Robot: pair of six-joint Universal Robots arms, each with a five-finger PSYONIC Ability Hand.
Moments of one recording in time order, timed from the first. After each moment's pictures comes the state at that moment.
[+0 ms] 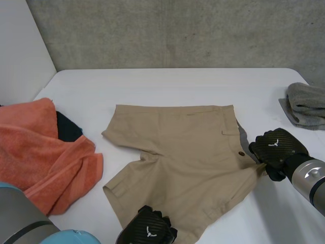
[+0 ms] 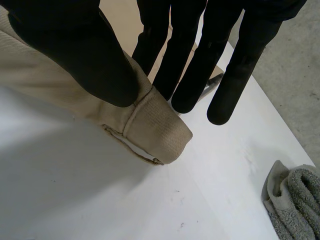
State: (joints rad) left arm 3.77 -1.85 -2.00 3.26 -1.61 3.48; right arm 1.73 -1.48 1.93 0.01 1.32 2.37; left_hand 0.86 0.83 0.82 0.82 0.64; right_hand 1.10 1.18 1.20 1.20 1.01
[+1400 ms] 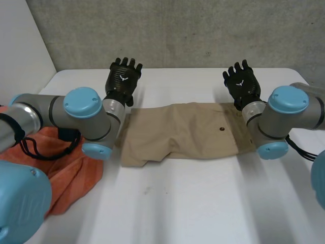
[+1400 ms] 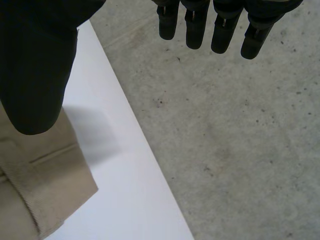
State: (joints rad) left arm 4.24 -2.53 -0.91 3.60 -1.57 3.64; right arm 1.88 -0.61 0.97 -0.42 1.45 2.38; left_hand 0.20 0.21 0.22 0.21 0.05; right_hand 0.23 0.22 0.22 0.22 0.05
